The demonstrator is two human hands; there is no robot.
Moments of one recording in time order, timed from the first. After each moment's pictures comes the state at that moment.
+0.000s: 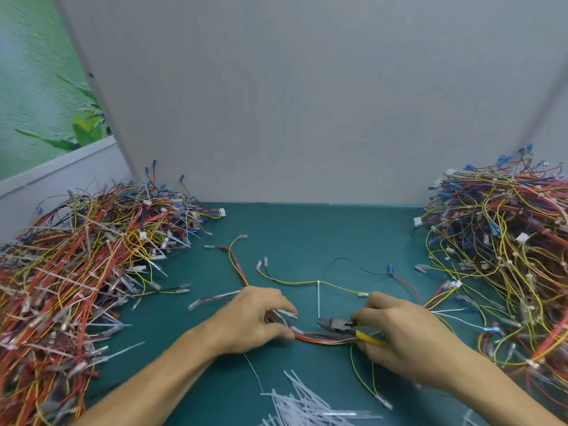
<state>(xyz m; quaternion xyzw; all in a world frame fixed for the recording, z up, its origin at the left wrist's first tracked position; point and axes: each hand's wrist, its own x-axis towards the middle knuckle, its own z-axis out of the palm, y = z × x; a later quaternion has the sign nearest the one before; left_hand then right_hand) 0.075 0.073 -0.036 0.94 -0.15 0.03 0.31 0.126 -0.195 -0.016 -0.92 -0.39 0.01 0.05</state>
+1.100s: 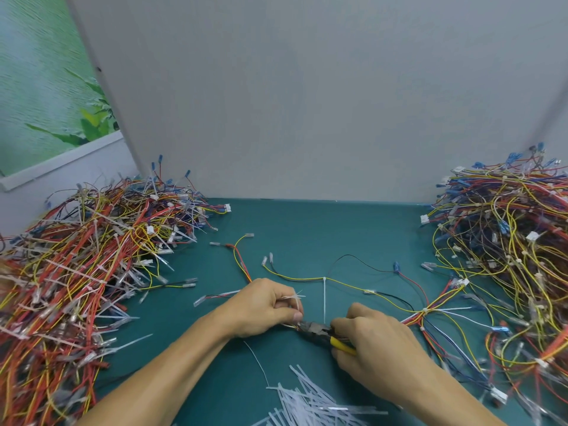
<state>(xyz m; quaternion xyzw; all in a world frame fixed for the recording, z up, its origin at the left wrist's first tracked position) 0.087 0.072 -0.036 0.90 -0.07 -0.09 0.43 0.093 -0.151 -0.021 -0.94 -0.33 0.04 0.04</state>
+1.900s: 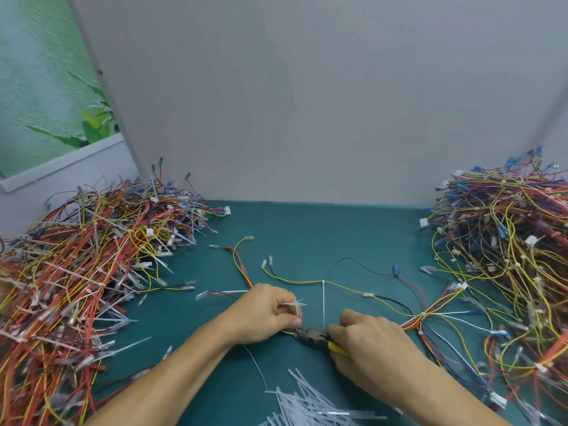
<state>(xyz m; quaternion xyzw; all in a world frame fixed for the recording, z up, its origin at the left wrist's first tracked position) 0.085 0.065 -0.037 0.91 -0.07 -0.06 0.40 0.099 -0.149 -0.023 -0.92 -0.38 0.04 -0.03</state>
